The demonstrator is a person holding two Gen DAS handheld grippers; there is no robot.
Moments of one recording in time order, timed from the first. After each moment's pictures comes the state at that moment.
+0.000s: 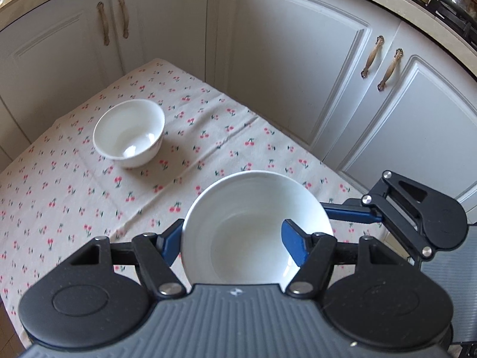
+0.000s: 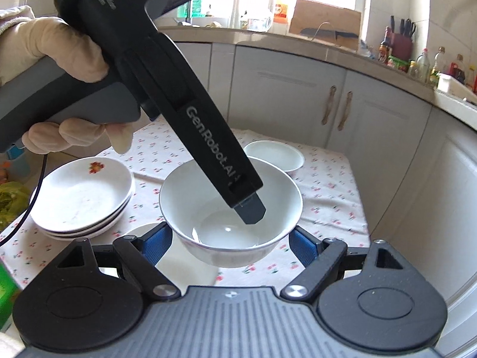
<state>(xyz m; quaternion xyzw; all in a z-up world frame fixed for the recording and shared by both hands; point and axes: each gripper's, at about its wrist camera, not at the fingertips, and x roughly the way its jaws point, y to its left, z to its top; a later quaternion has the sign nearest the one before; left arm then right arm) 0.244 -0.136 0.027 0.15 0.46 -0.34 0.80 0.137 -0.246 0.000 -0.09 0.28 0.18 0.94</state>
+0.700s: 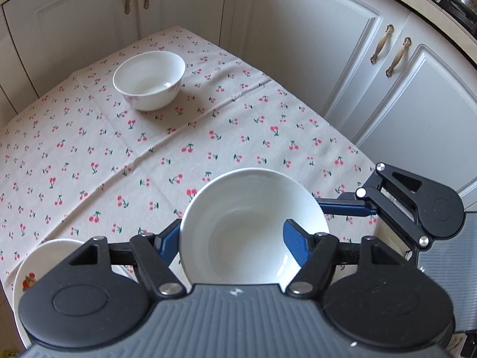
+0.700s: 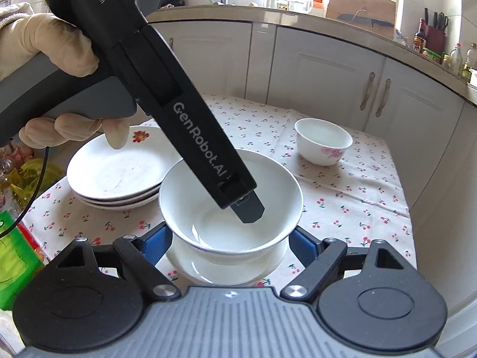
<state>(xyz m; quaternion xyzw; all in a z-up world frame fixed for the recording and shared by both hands) 0.212 -0.091 -0.003 0.13 0.49 -0.32 0.80 0.117 -0.213 -0.021 -0.11 0.31 0.23 0.91</state>
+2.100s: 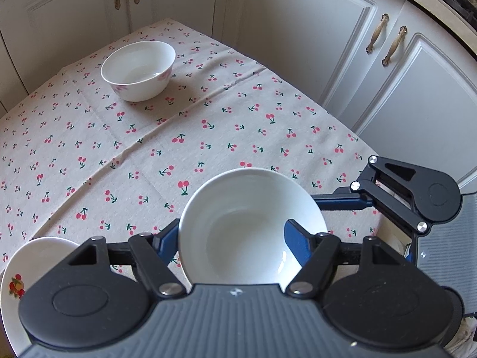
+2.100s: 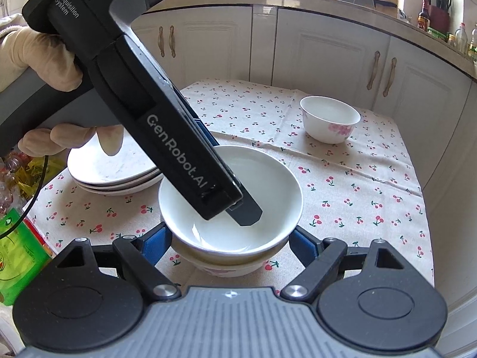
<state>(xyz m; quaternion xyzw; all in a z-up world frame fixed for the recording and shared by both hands) 0.212 -0.092 -0.023 0.13 0.49 -0.34 0.79 0.125 -0.217 -0.035 -0.09 0.34 0.24 0.90</state>
